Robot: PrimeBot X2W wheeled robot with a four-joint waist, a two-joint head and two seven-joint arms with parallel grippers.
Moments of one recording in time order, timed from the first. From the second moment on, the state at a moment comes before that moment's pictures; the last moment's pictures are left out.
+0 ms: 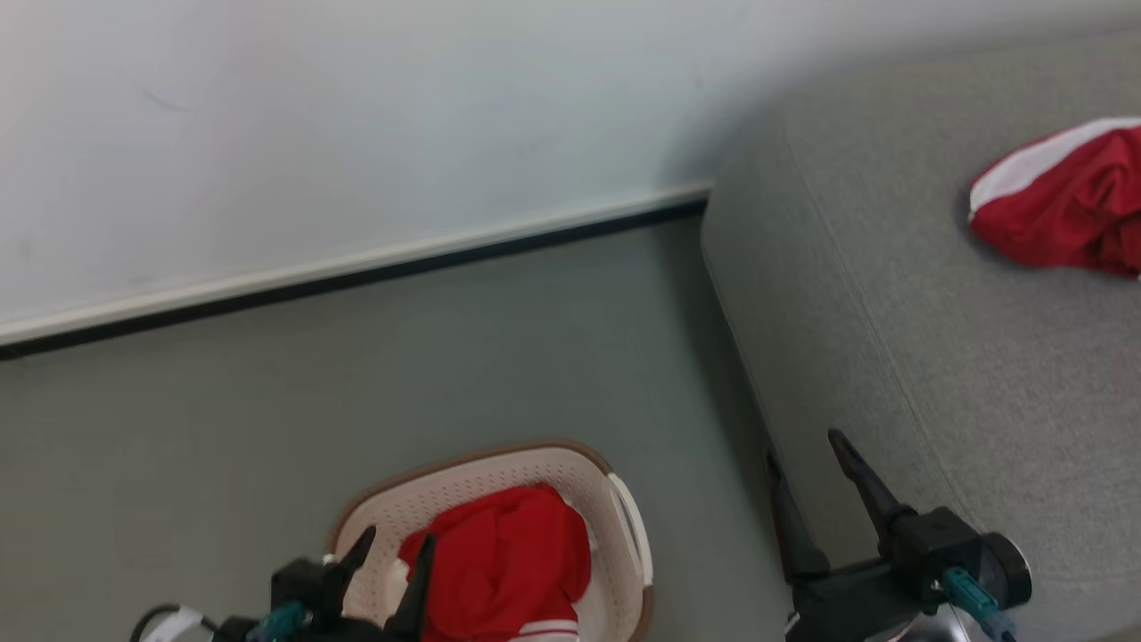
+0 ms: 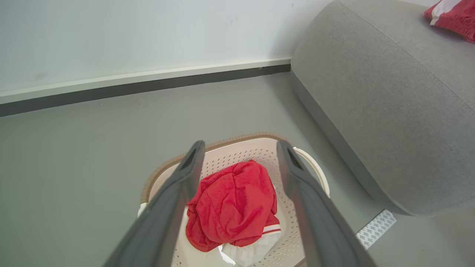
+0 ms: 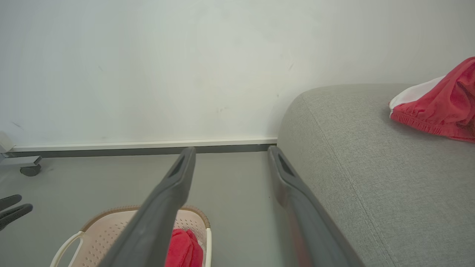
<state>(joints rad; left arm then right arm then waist) -0.30 0.05 -0.20 0.59 -0.16 -0.09 -0.25 -0.06 -0.08 0.26 0.03 0.02 0.13 -0.13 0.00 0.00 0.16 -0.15</state>
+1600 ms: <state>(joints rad) -1.00 0.05 -0.47 1.27 -0.17 -0.03 -0.14 -0.15 -0.05 0.25 -0.10 0.01 0.13 -0.25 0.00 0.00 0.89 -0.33</state>
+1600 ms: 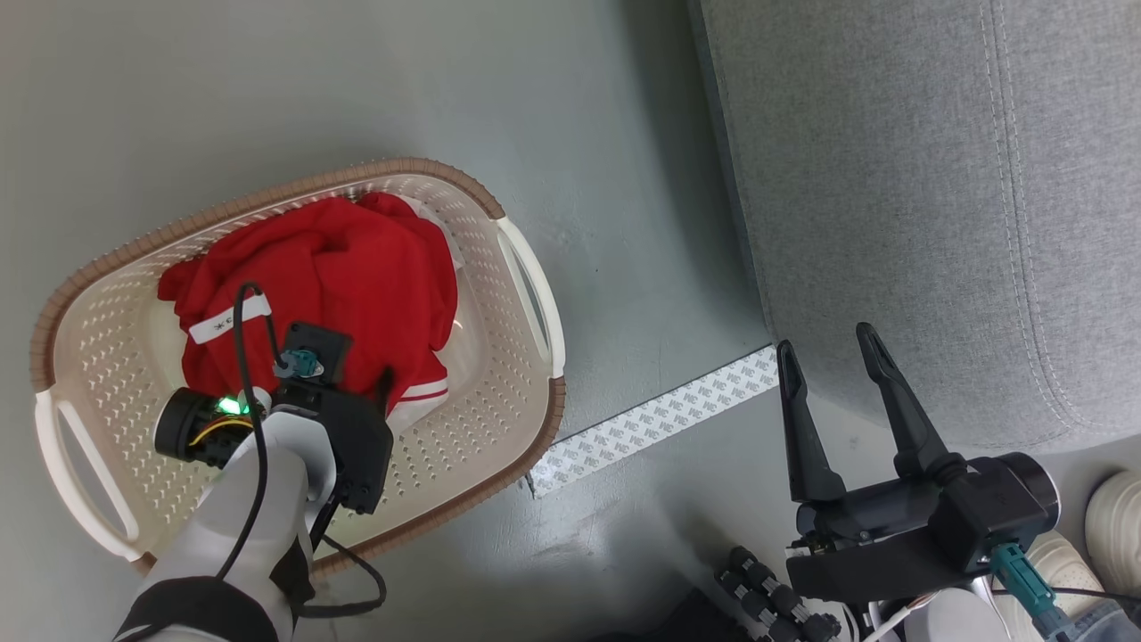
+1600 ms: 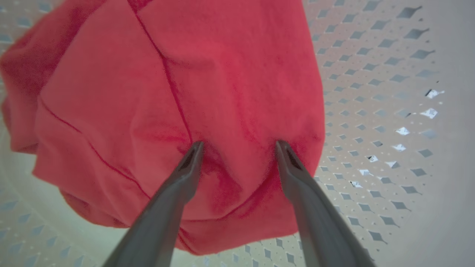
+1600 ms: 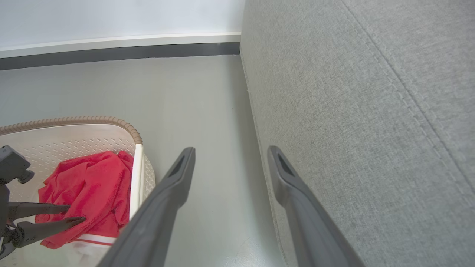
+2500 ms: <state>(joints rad) -0.94 0.05 -0.55 1.25 -0.25 -0.12 -0.25 -0.26 -0.06 0.33 0.02 0.03 0.13 -0.26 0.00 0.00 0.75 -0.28</state>
